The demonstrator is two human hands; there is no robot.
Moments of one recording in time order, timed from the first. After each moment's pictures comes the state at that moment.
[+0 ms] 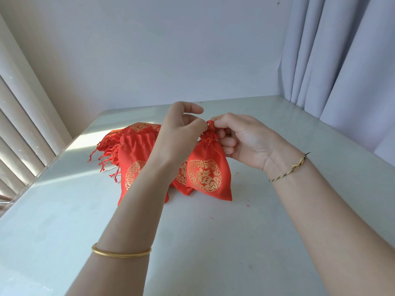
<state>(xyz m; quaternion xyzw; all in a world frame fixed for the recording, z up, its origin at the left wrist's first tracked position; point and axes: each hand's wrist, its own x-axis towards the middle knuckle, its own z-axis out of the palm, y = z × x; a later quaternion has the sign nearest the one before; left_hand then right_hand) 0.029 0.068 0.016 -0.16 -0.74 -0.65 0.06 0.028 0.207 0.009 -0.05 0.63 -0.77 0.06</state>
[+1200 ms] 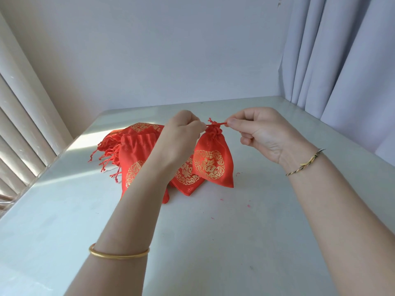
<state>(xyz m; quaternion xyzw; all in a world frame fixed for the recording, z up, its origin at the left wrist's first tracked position) 0.025 0.067 0.017 -0.14 -0.82 -0.56 0.05 0.026 0.233 0.010 -0.01 0.74 -0.66 -0.09</state>
